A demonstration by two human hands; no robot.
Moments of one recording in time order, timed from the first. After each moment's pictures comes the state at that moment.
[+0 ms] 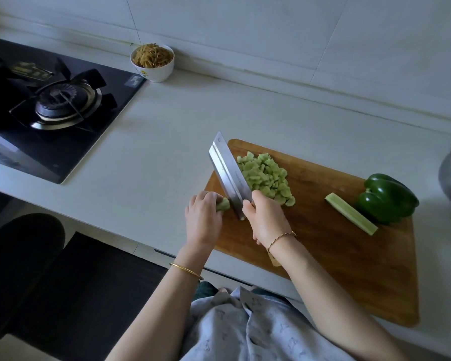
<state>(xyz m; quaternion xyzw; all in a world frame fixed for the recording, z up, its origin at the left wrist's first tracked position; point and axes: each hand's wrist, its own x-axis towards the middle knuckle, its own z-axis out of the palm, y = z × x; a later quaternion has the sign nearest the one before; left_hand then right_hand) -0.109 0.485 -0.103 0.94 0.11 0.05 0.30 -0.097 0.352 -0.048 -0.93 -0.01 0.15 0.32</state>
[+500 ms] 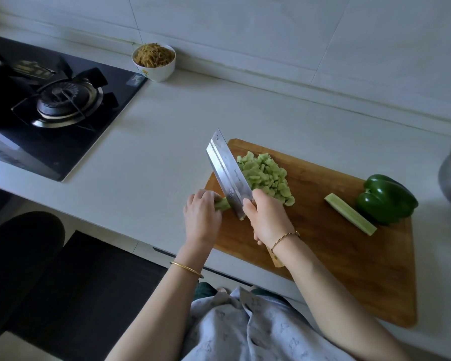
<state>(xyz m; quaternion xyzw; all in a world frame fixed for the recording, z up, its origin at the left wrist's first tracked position) -0.109 0.484 -0.105 0.95 0.13 0.05 0.29 -0.101 0.349 -0.037 -0.92 -0.01 0.17 0.35</state>
